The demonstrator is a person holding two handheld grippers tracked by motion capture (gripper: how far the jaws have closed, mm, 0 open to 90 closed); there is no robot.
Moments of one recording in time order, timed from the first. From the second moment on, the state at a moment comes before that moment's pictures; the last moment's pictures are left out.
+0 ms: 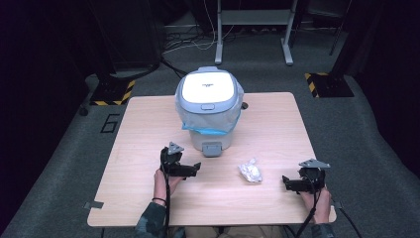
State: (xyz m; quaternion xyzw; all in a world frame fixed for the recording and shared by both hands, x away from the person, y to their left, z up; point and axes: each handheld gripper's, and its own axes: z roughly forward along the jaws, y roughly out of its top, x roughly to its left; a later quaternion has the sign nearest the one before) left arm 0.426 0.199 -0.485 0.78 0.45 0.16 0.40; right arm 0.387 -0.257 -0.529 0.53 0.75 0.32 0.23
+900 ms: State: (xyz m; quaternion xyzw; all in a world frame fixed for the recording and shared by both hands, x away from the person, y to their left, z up) left arm 0.443 0.158 -0.489 0.78 0.41 0.18 0.42; right arm 0.387 -0.258 -0.529 0.54 0.75 0.32 0.23
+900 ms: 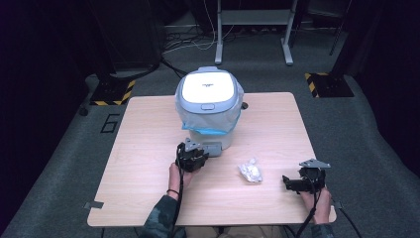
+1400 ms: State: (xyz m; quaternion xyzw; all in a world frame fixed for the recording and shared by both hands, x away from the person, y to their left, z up) left arm 0.455 0.143 -0.502 0.77 0.40 0.20 0.45; right arm 0.387 -0.258 -0.529 0.54 0.75 0.32 0.23
